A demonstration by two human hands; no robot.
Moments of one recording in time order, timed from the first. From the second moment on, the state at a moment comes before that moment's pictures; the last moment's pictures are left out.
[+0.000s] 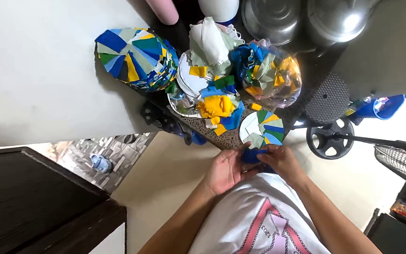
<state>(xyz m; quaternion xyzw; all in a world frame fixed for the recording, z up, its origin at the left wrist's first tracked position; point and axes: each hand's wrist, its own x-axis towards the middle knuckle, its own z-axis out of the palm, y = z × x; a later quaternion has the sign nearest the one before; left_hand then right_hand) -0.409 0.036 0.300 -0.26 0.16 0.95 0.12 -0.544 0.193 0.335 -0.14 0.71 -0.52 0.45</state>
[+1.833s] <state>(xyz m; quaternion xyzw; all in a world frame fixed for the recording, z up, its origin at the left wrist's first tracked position) -0.450 0.071 0.322 -0.34 0.67 0.65 0.12 -0.603 0.221 0.309 -0.25 0.63 -0.50 0.54</state>
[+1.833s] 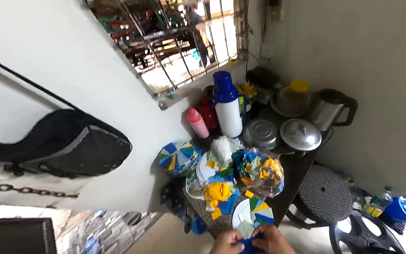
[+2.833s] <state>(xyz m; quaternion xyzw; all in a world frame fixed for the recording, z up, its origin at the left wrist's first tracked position) -0.457 0.048 0.268 -0.44 0.76 0.45 0.16 -0.613 0.136 0.278 -0.33 0.79 -0.14 0.50</state>
